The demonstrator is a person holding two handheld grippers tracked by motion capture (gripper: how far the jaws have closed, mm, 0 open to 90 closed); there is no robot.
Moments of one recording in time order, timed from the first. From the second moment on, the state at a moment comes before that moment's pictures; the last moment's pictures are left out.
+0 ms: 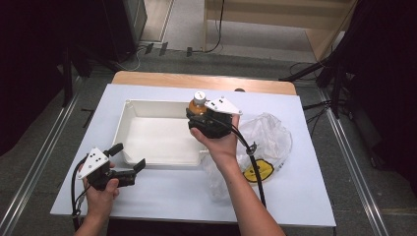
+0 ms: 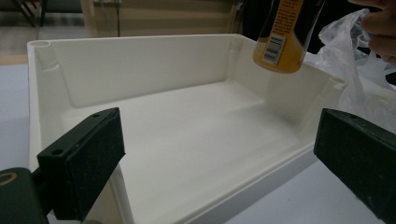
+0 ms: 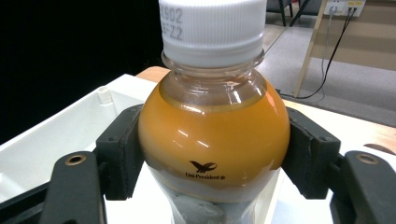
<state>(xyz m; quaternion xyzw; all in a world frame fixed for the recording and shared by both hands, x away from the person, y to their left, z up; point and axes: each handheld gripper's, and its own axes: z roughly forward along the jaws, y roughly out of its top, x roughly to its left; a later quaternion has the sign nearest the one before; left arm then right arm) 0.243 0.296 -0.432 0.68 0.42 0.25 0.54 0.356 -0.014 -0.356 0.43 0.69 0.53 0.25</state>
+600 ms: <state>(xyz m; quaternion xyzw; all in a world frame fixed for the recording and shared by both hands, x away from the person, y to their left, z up) 0.243 0.296 -0.433 0.68 0.42 0.25 0.54 0.358 -0.012 -0.379 0.43 0.70 0.51 0.24</state>
